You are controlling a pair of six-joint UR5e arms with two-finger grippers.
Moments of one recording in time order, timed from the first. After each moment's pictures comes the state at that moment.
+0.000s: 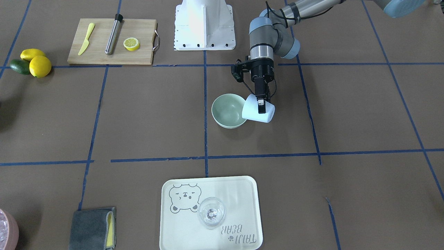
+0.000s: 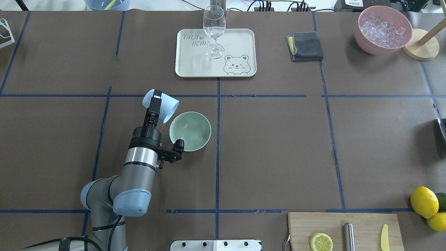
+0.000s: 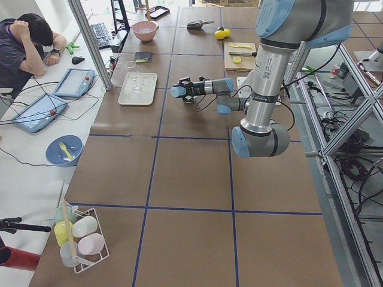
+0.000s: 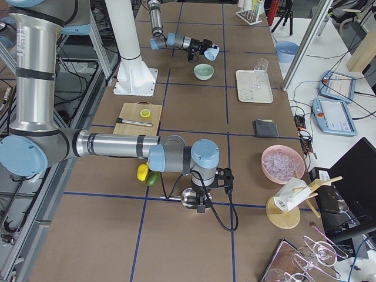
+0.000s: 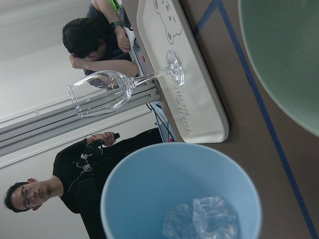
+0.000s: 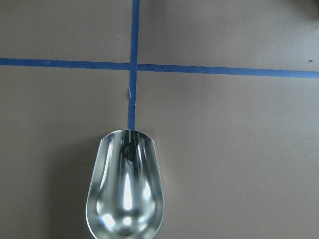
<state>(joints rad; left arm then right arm) -0.23 -2.00 -1.54 -2.48 -0.40 0.91 1.58 -1.69 1.69 -1.56 2.28 -0.02</state>
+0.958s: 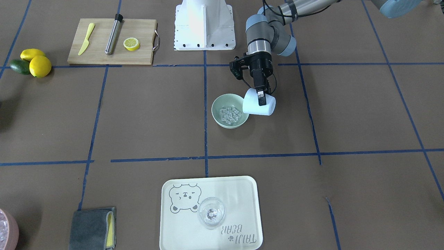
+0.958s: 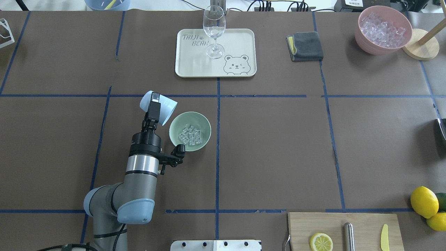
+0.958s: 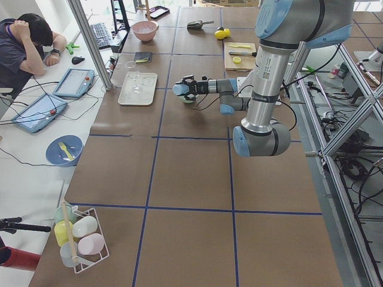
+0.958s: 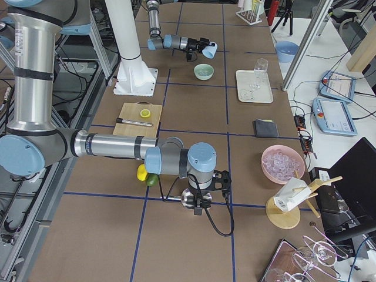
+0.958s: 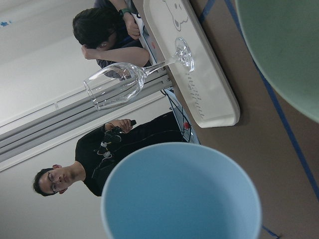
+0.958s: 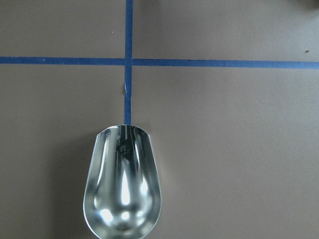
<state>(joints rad) -0.20 -2.00 -1.54 -2.48 -0.28 0.95 1.60 -1.70 1.68 -1.56 2.30 -0.02</state>
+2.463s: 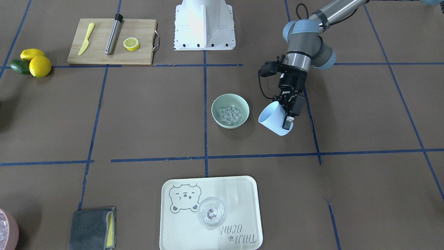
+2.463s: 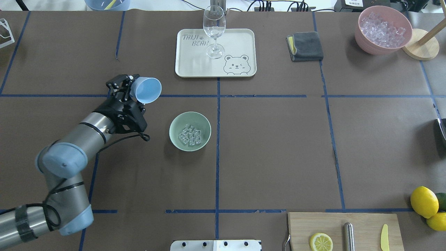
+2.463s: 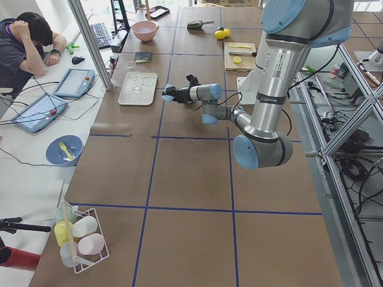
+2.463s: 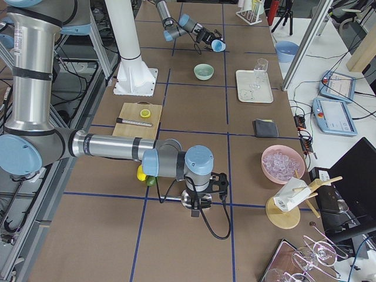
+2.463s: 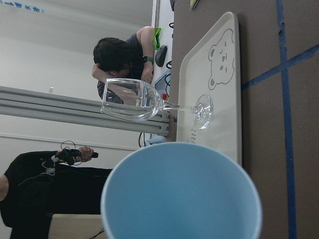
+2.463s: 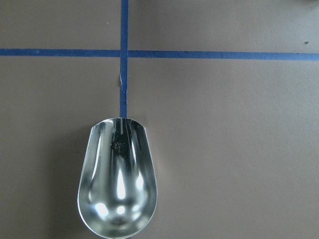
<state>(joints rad) -0.49 -1.80 -1.64 -2.74 -1.05 0.32 1.60 -1.72 1.68 -1.55 2.30 -0.03</state>
